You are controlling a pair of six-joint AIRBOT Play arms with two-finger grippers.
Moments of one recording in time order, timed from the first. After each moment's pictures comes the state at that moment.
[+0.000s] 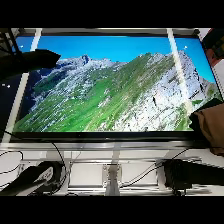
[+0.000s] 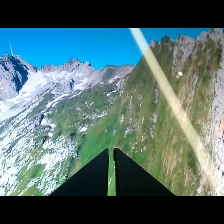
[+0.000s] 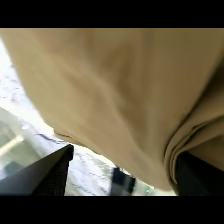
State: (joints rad) left arm 0.01 -1.07 1.30 0.91 -0.90 -1.11; right arm -1.63 -1.49 1.58 -1.04 1.78 1.46
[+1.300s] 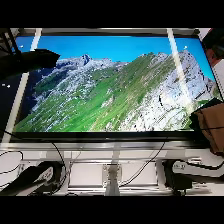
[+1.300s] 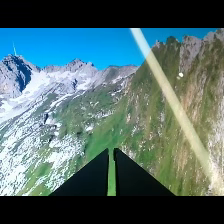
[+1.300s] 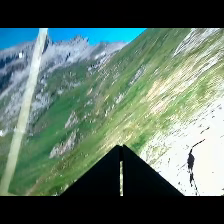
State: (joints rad) left arm 0.01 -1.07 1.30 0.91 -0.90 -1.12; right arm -0.43 -1.41 2.04 -0.92 1.60 1.37
